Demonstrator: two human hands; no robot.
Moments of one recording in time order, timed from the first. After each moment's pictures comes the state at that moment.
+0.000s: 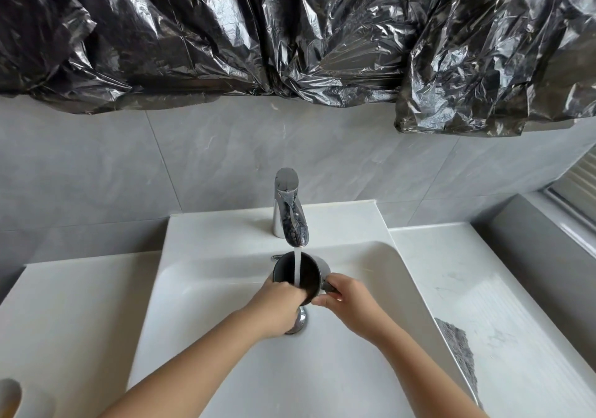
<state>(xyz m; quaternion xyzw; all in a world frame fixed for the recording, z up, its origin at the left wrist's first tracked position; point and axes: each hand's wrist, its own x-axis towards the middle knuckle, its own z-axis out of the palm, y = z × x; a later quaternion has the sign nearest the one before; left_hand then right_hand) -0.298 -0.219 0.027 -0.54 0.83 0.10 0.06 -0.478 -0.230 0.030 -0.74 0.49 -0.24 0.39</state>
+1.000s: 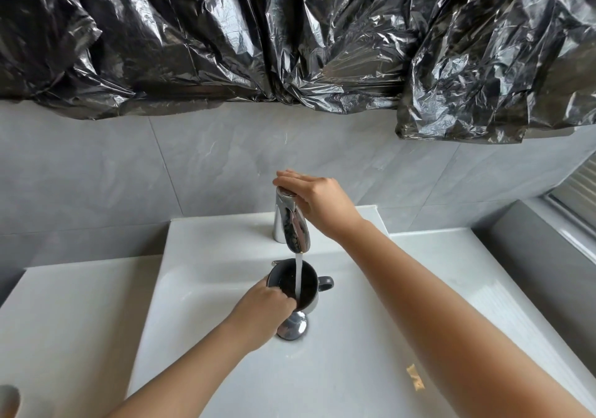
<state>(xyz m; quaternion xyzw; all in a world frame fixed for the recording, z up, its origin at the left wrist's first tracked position) -0.274 -0.212 0.022 -0.47 0.88 -0.06 0.07 -0.410 -0.326 0.148 -0.90 0.31 -0.30 0.04</state>
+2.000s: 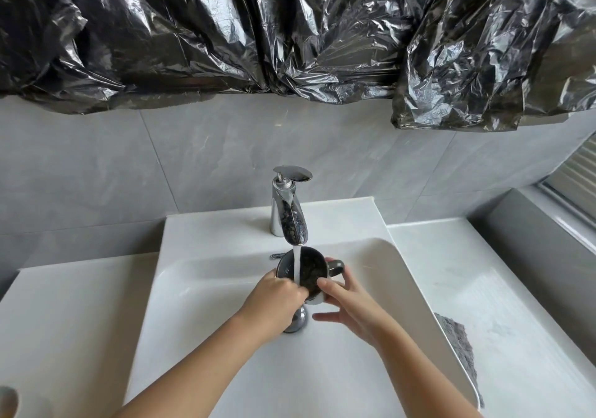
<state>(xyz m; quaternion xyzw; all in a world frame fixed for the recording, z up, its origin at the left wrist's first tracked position) -0.298 -0.218 0.026 -0.48 0.88 -0.03 0.04 -0.477 -0.223 0.028 -0.44 0.48 -0.29 0.71</state>
